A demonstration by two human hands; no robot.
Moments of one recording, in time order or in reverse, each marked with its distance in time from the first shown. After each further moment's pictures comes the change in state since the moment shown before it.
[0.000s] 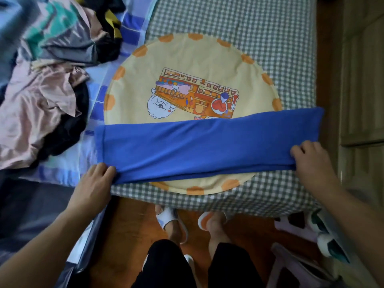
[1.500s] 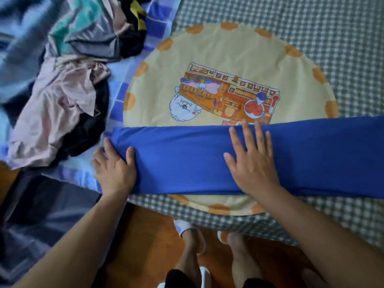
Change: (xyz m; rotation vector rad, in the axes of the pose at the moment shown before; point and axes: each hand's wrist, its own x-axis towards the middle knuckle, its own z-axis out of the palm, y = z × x) left_hand 0.077 0.021 0.028 -0.475 0.162 -0.888; right_hand 0.081 -0.212 0.019 0.259 0.023 -0.137
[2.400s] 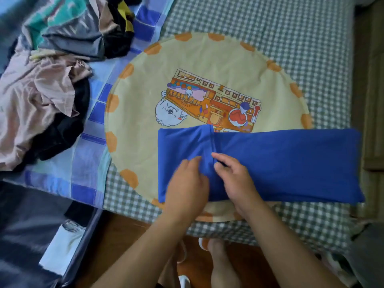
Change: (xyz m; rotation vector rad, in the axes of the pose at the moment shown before) left_hand -0.132 0.134 0.021 -0.234 -0.409 0.473; right_hand -0.015 -0.024 -0.022 1.269 -0.180 0.530
